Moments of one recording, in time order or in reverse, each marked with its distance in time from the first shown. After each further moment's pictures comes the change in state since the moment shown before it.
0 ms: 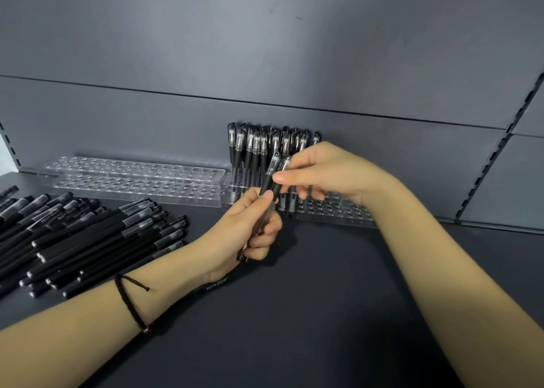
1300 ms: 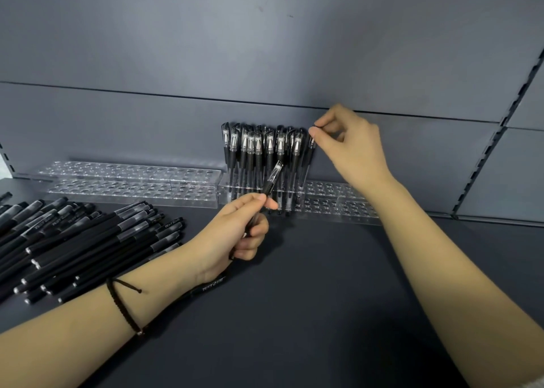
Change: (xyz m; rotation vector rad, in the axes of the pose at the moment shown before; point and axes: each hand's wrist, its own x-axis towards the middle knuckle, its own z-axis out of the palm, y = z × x) left_hand 0.003 -0.001 -0.006 0.083 0.084 -0.060; right_hand 0.011 0.034 -0.017 -0.181 0.816 -0.201
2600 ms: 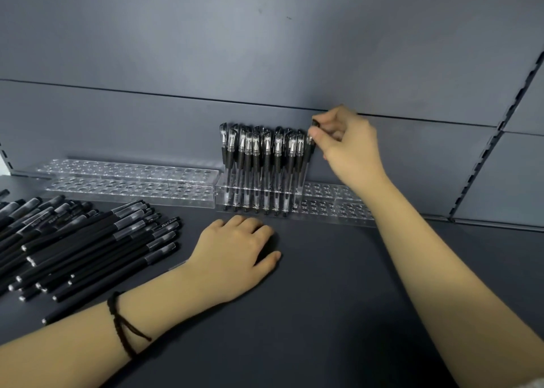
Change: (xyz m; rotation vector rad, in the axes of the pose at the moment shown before) left_hand -0.011 -0.021 0.003 1.799 0.093 0.355; right_hand 0.003 0.000 0.002 0.171 -0.021 0.047
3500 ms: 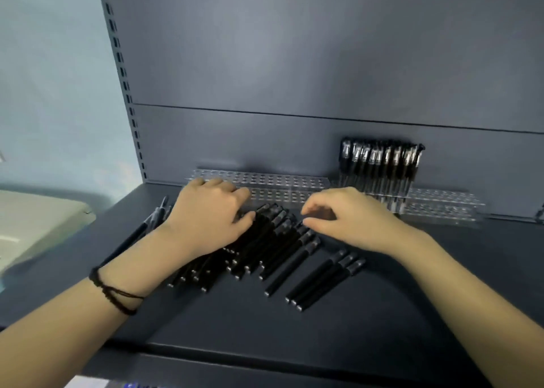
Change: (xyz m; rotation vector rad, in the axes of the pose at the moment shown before) left_hand -0.109 -0.213 -0.069 0.200 0.083 -0.104; right_hand -0.088 -0.132 0.133 -0.529 -0.672 -0.132
